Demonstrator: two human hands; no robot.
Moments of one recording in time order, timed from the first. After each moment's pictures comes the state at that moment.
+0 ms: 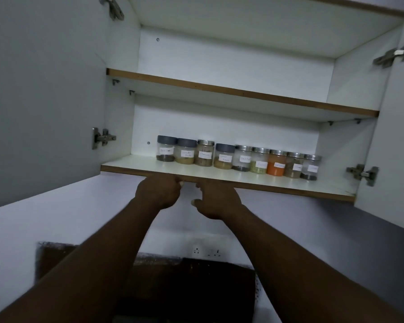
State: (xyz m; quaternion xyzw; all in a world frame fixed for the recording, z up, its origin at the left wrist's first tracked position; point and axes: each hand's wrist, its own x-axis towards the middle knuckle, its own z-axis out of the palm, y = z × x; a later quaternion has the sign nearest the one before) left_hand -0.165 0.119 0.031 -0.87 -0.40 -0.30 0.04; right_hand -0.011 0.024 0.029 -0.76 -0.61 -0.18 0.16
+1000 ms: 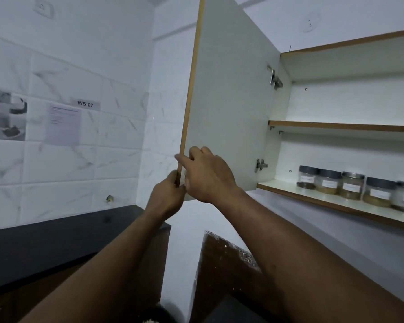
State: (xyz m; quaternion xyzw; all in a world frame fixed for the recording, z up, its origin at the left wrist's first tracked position) left_hand -0.533 -0.091 0.031 -0.58 -0.60 -0.54 -0.05; right_hand -0.405 -0.103 0.104 -0.34 -0.83 -0.36 0.27
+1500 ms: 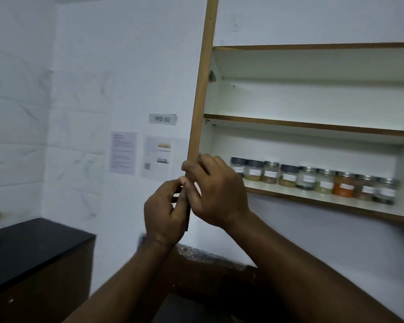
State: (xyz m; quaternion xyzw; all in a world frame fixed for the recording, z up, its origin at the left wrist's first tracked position) left_hand -0.421 -0.063 0.005 -0.63 -0.26 -0.73 -0.04; right_hand -0.298 -0.111 0.077 -0.33 -0.71 -0.45 0.43
